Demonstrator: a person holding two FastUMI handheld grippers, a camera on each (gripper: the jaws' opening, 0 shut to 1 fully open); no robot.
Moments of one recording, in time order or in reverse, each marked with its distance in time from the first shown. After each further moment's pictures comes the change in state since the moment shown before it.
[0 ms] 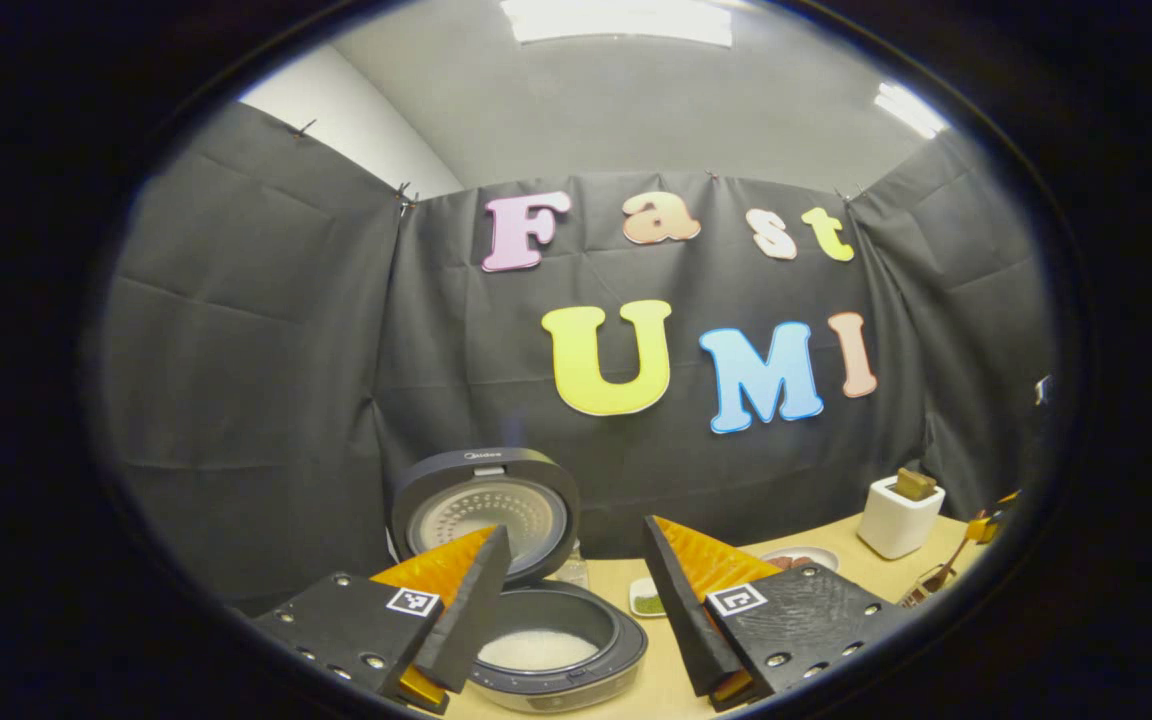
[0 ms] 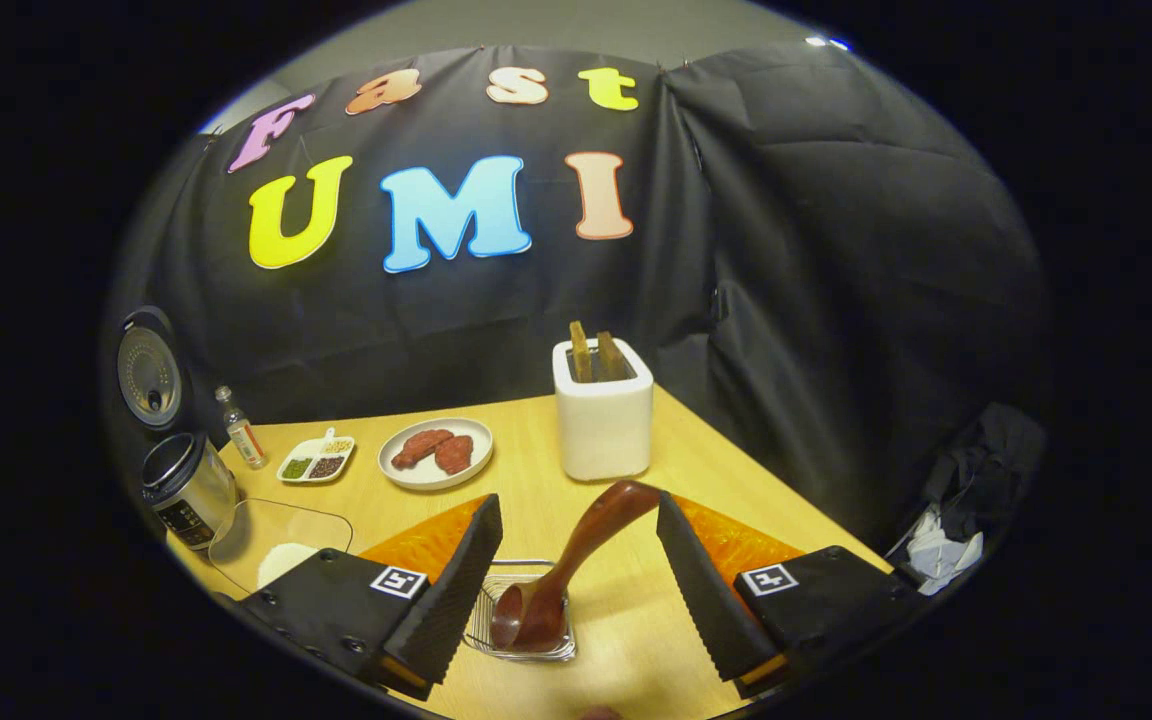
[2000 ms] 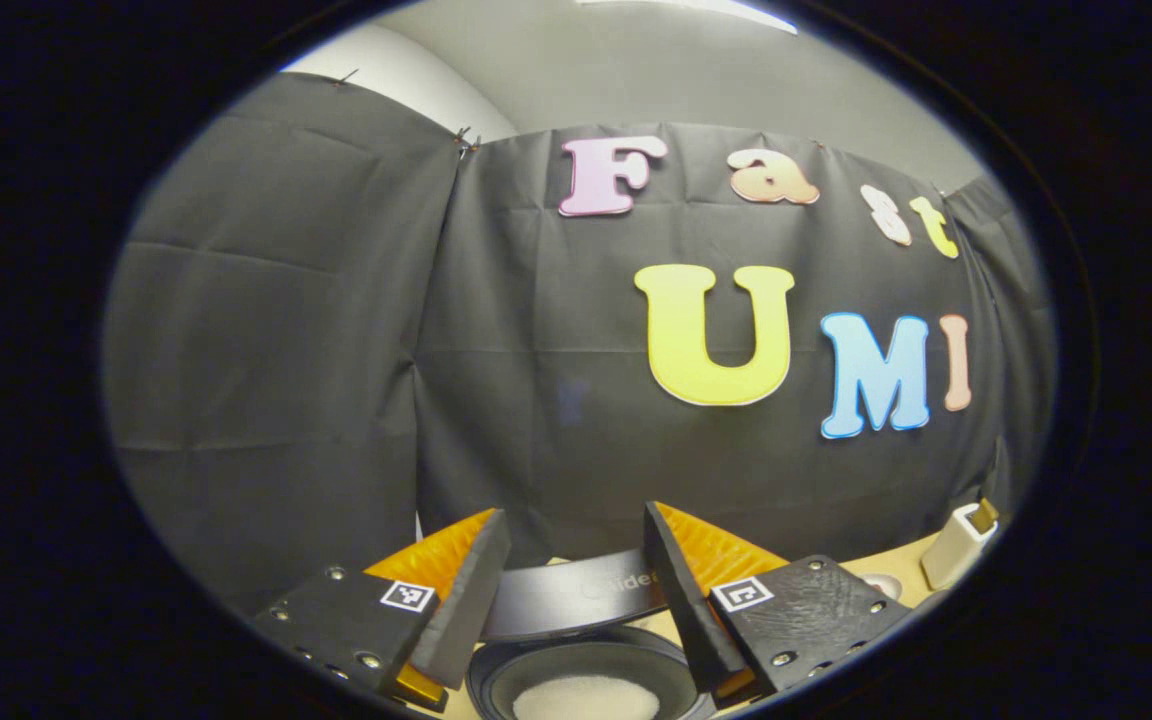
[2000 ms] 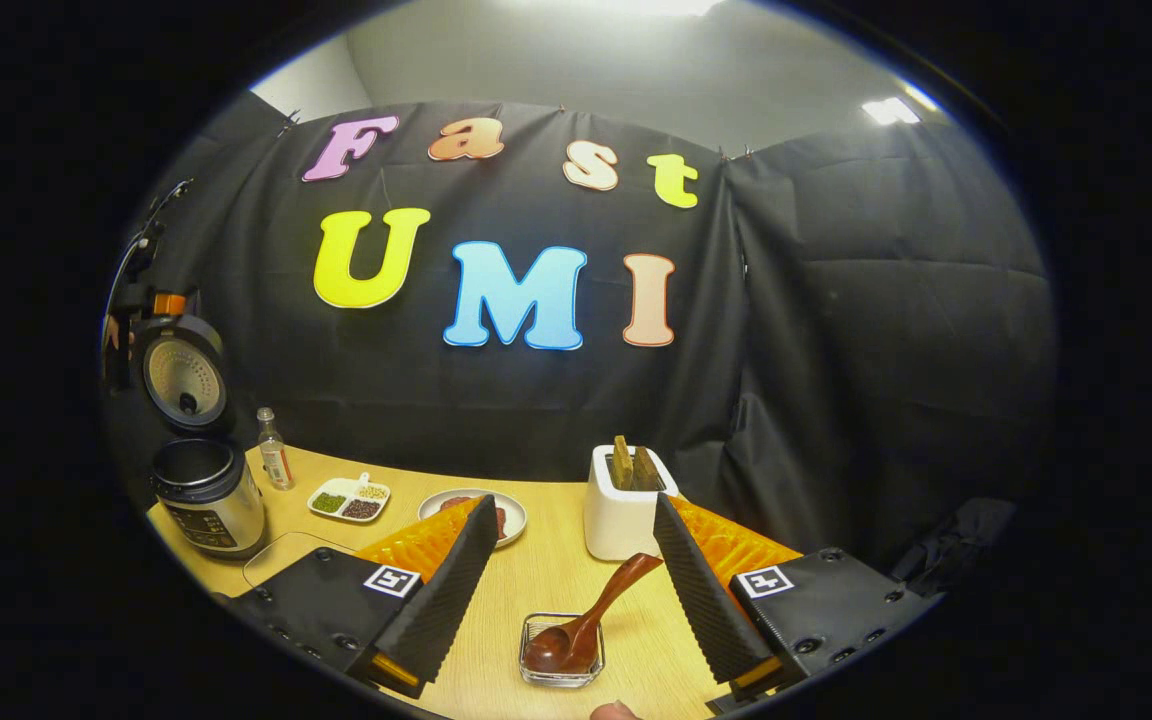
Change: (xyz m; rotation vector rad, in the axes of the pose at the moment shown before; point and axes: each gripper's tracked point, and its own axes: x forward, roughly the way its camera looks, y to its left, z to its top) left arm 0.166 0.102 -0.031 -0.082 0.112 0.173; right arm -0.047 0.057 0.059 -0.127 -0.217 0.087
